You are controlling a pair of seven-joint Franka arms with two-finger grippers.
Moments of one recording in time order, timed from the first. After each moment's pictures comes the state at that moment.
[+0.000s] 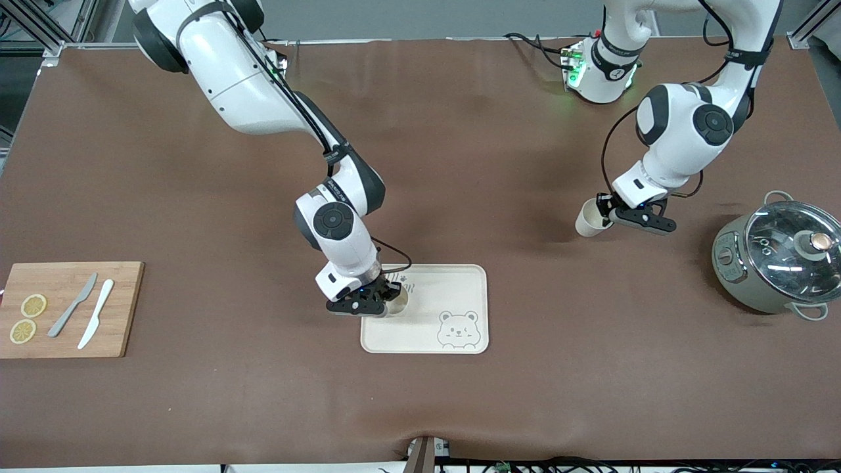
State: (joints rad) left arm -0.19 0.05 0.02 -2.49 -0.20 2.64 0.29; right arm 0.50 0.85 0.09 -1.41 -0.12 2.50 0.74
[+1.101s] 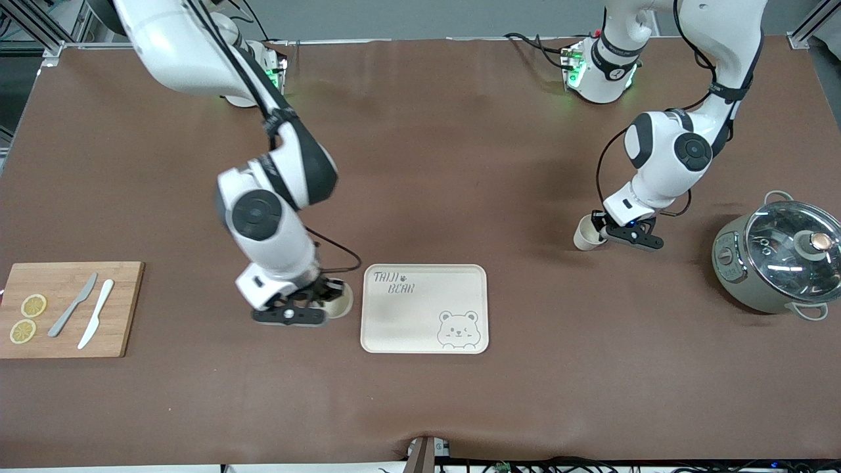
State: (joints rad) left arm -0.19 0.22 0.02 -2.45 -0.20 2.79 0.33; right arm 0.35 0.58 0.07 -1.36 -0.12 2.06 0.47
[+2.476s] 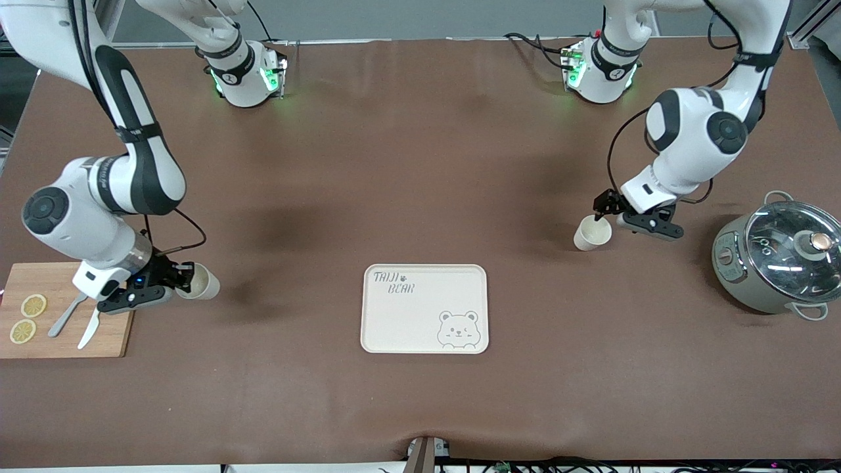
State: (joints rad) left arm -0.17 0.01 0.02 -2.42 -0.20 2.52 0.28; right arm -0.08 0.39 0.07 -1.93 0.02 2.42 -0.27
